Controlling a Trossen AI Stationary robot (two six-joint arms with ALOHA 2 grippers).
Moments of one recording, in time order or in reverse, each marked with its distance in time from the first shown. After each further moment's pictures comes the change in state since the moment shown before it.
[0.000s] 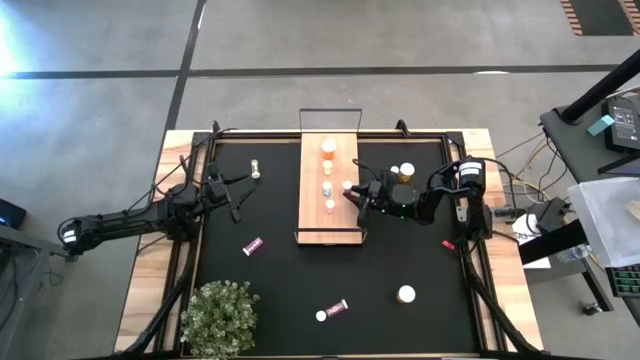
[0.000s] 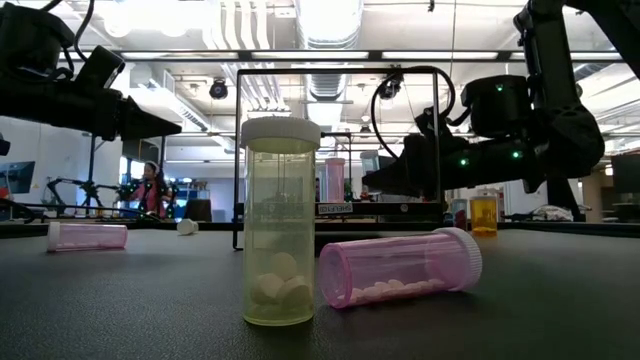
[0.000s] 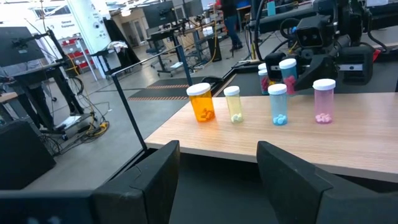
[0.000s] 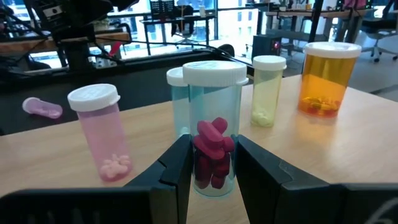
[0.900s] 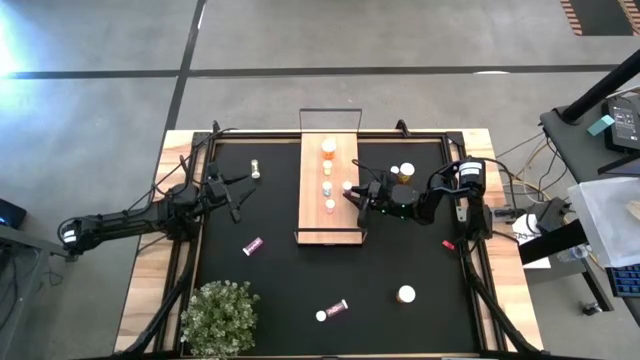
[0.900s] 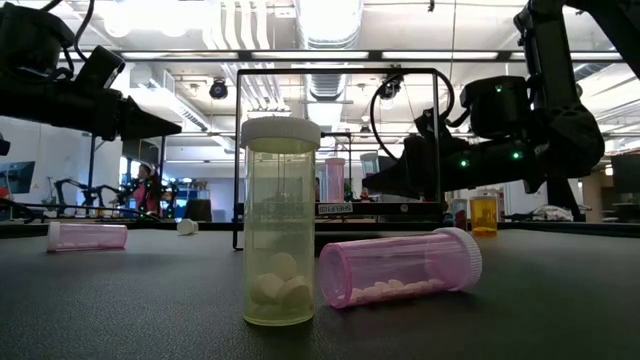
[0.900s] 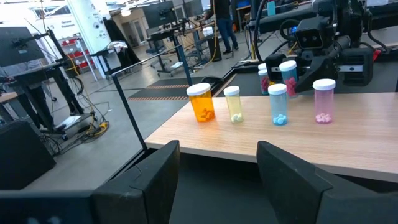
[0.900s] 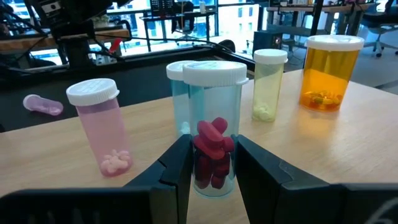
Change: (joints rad) left arm 0.000 0.000 0.000 0.000 0.000 0.000; right arm 0.000 -0.001 0.000 -0.016 -0.004 0.012
